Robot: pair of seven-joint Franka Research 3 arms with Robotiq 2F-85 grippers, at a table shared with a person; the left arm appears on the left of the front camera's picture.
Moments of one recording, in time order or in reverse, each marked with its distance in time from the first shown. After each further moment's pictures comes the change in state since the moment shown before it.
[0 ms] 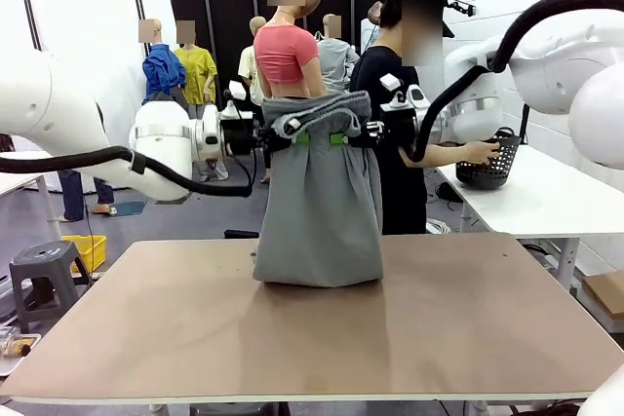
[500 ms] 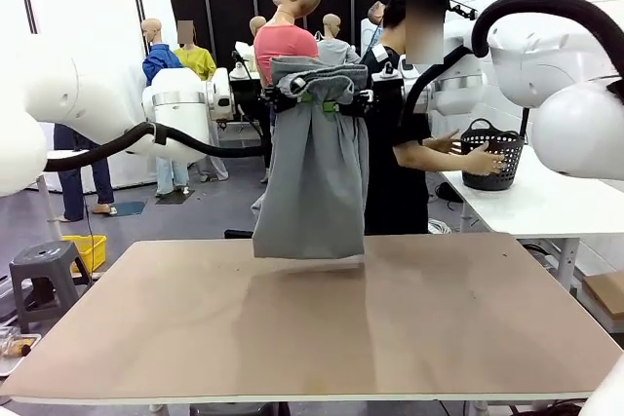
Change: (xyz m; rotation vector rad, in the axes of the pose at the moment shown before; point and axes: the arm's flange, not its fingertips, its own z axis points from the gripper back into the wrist) left arm 0.054 0.069 -0.023 0.073 -0.027 -0.143; right arm 0.048 -0.067 0.001 -0.088 0.012 0.134
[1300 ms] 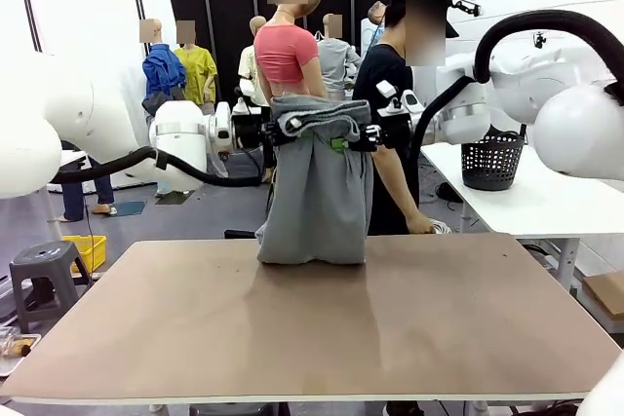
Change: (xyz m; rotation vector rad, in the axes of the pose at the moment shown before) left arm -0.086 -0.035 0.014 -0.132 0.004 0.165; right arm -0.083 0.048 0.010 0.151 -0.004 -0.134
